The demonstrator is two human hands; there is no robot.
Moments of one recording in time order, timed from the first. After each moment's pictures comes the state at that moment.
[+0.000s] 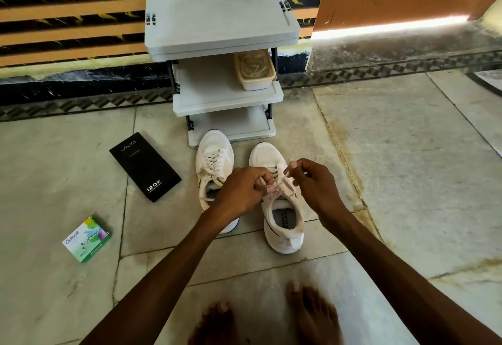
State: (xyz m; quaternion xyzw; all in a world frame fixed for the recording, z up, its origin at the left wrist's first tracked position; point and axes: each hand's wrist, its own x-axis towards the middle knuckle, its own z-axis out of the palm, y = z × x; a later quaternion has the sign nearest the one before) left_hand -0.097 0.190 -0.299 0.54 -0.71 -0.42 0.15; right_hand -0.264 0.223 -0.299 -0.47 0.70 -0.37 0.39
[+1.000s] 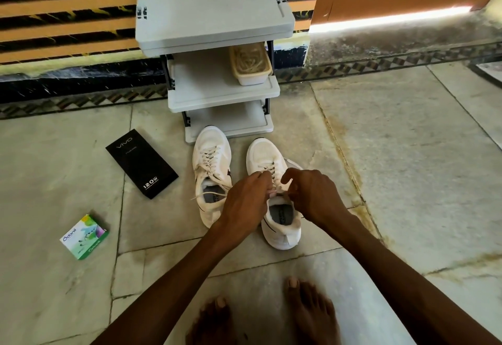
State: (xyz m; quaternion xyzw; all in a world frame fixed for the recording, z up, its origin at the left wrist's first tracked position) left_hand -0.119 0.219 -0.314 0.54 -0.80 -0.23 0.09; right_hand -0.276 0.233 -0.300 -0.70 0.68 -0.05 0.21
